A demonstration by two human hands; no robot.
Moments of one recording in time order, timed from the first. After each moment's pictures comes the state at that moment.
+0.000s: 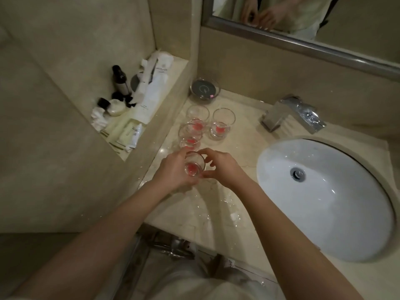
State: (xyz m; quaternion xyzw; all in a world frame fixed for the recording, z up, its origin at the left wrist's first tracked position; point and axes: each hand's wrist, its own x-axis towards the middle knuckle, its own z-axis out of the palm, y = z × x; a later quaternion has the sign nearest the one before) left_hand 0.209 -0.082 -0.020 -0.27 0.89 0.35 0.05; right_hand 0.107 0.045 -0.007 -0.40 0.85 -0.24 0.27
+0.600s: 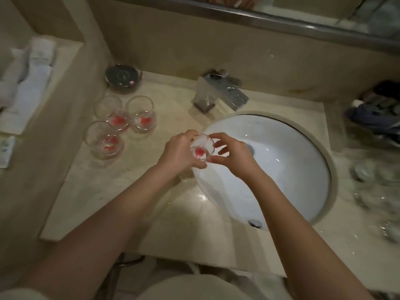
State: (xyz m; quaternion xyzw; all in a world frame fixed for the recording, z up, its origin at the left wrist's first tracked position) left_hand 0.063 0.062 -0.025 -0.19 0.89 0.40 0.07; right_hand 0.003 0.221 -0.007 -0.23 0.87 -0.36 0.24
